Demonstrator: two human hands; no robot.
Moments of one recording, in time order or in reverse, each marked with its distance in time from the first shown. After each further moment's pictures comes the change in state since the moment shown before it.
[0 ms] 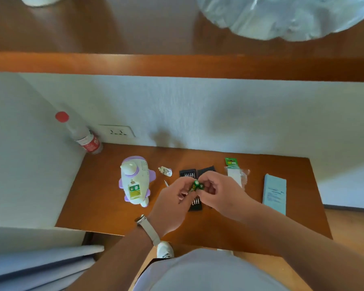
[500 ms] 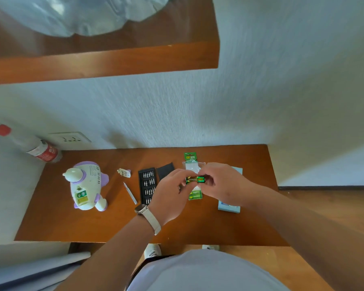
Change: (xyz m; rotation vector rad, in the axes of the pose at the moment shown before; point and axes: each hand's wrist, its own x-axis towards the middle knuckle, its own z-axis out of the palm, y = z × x) left_hand 0.042 0.070 0.118 0.161 -0.060 0.094; right_hand -0.045 0.097 -0.112 -0.266 -0.035 -0.078
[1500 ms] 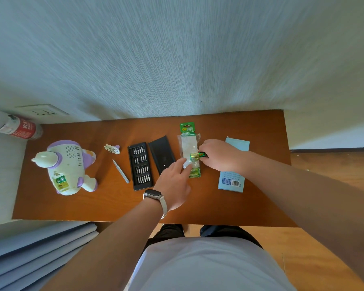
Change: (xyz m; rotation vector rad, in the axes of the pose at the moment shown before) left_hand 0.008 -0.077 0.075 0.629 -0.344 0.022; right_hand 0.072 0.111 0.066 -0.169 -0.275 0.064
